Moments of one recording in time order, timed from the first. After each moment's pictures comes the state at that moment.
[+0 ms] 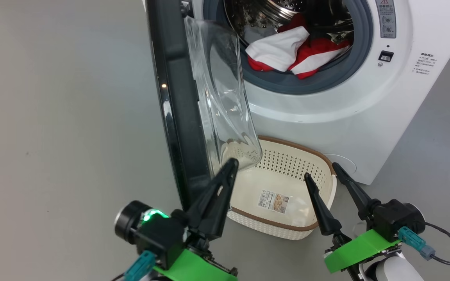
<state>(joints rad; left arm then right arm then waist) -0.29 0.11 -0.54 -0.16 -0.30 0.13 -0.12 -0.12 -0.05 0.18 0.20 0.25 0.12 -0.26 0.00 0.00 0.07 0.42</state>
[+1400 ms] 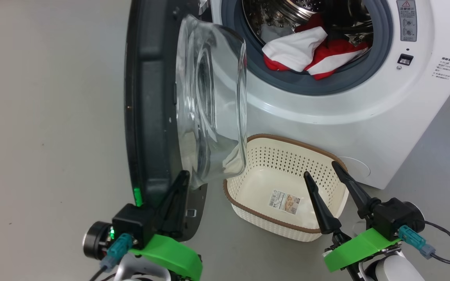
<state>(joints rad) -0.25 0.15 -0.47 0.00 -0.35 0.25 -0.01 -0.13 -0.05 0.18 0.20 0.26 0.12 -0.26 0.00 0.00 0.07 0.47</state>
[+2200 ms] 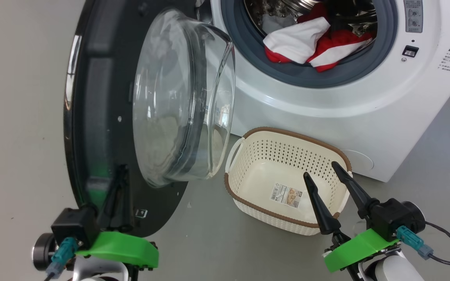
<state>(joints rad) -0.20 0.20 -0.32 -0.01 -0.40 0.34 -0.09 -0.13 -0.05 0.18 0.21 0.23 0.12 -0.26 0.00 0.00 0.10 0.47</state>
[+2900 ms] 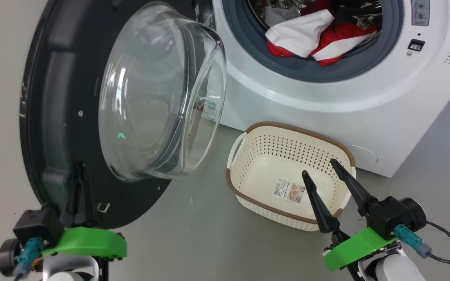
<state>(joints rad) -0.20 0.23 -0.22 0.07 -0.43 0.36 -0.17 -0.13 -0.05 0.18 0.18 0.20 0.12 -0.23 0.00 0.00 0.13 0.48</state>
